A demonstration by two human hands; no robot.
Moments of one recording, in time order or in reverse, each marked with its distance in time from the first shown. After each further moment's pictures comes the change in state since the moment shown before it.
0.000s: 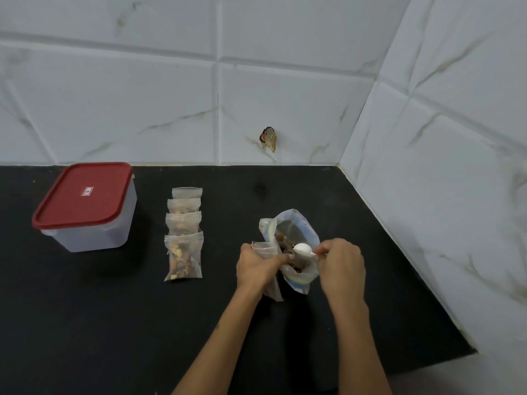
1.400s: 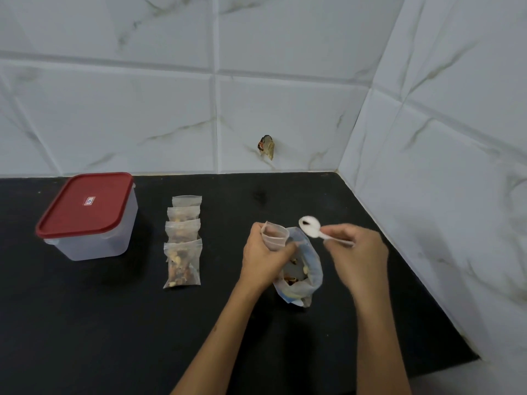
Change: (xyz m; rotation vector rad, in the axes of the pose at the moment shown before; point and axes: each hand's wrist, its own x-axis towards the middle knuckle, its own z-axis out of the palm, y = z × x) left_hand -0.017 0.028 0.000 0.013 -0.069 0.450; right_hand -0.020 -0.008 -0.053 0.565 0.104 -0.075
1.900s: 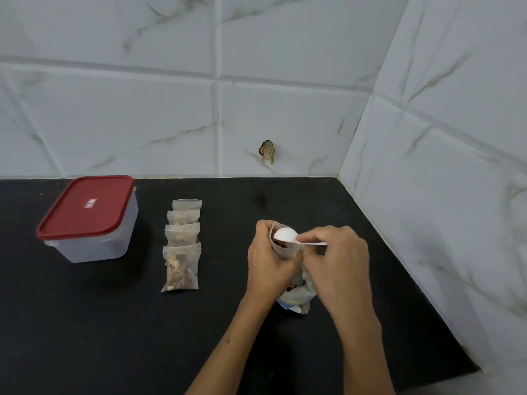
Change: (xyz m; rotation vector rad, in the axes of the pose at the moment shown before) left_hand -0.010 0.012 0.013 0.003 0.104 0.241; right_hand -0.011 -0.018 0.011 -0.372 -0.025 -0.273
